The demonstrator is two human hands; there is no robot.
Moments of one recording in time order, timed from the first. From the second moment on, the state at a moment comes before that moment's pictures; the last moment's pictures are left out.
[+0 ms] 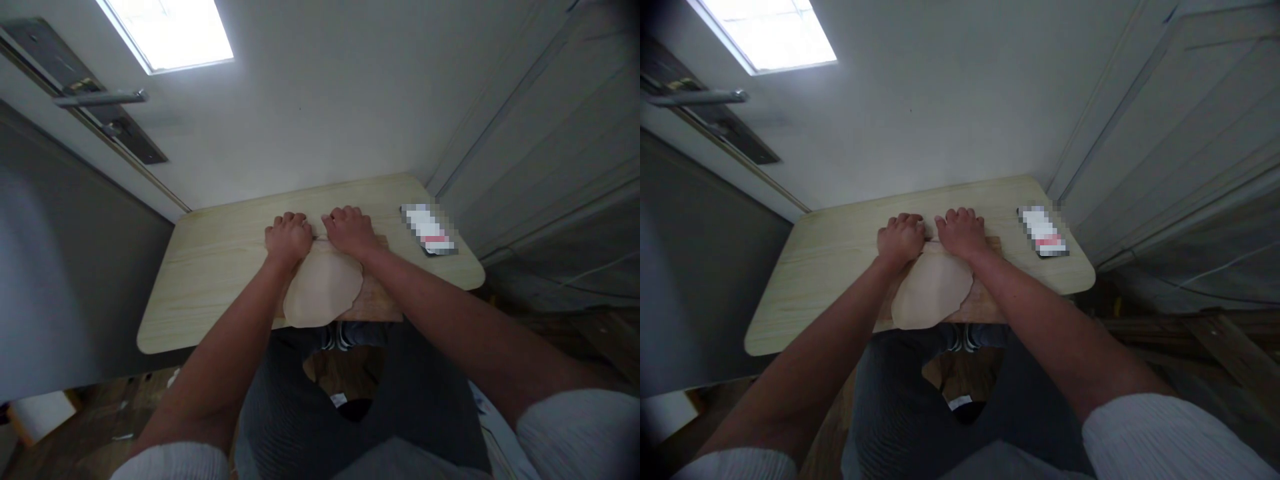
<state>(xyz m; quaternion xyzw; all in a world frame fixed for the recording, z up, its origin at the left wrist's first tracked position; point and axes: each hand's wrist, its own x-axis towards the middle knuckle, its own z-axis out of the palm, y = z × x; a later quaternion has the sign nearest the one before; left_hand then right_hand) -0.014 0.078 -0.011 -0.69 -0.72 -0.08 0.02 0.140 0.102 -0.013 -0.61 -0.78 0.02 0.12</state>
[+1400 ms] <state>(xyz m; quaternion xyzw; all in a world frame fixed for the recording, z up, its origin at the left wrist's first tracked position) -0.012 -0.033 -0.025 -0.69 -0.71 -0.15 0.07 0.137 0.003 -0.022 -0.61 -0.78 0.01 0.16</state>
